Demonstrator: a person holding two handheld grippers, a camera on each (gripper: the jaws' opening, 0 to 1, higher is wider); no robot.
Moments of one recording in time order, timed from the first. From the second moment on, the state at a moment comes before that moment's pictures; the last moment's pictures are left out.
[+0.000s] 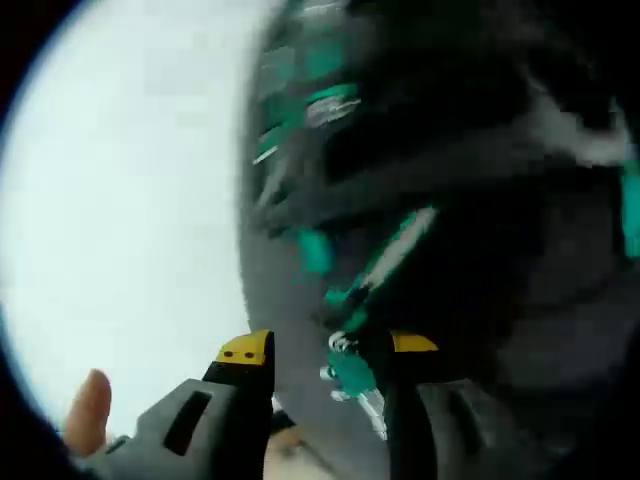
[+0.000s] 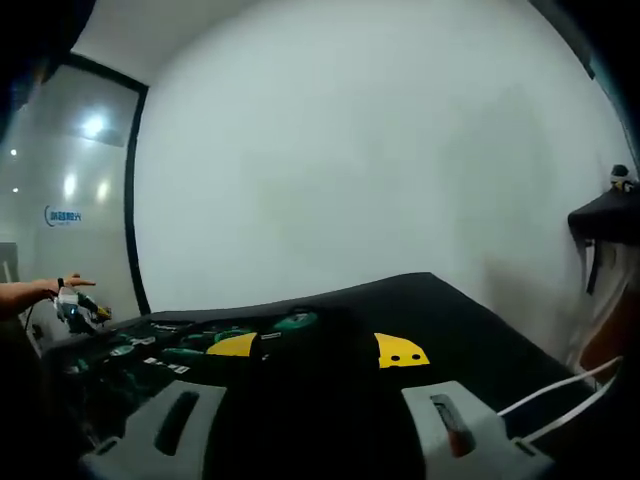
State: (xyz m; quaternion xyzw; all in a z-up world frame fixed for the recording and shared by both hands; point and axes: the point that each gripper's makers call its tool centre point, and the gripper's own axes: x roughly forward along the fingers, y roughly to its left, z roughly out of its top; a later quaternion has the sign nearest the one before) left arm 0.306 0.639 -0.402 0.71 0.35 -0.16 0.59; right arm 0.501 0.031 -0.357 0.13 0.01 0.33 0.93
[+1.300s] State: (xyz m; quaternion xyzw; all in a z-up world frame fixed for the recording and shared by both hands) left arm 0.188 0.614 -0.334 0.58 0.44 -0.03 0.68; right arm 0.499 0.022 -0.352 0.18 0.00 0.34 0.92
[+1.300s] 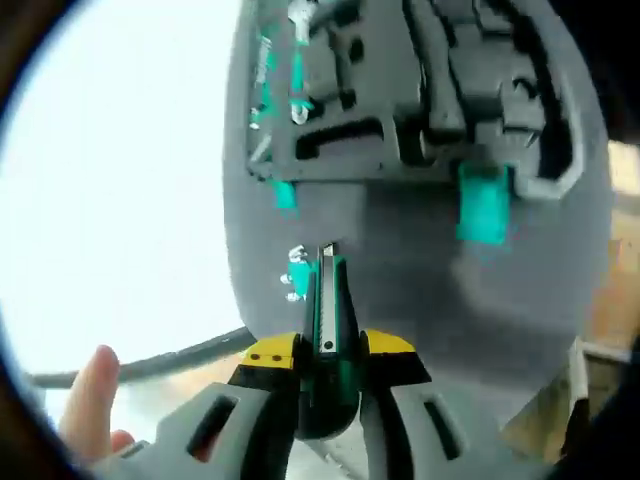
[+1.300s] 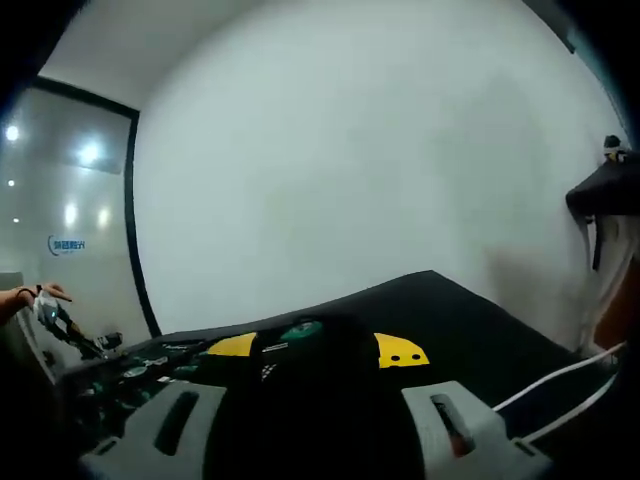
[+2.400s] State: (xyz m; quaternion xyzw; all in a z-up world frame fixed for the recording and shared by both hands) left arm 0.207 0.649 -0.427 0.20 0.38 0.02 0.90; right arm 0.495 0.023 -0.354 0.18 0.01 0.34 0.92
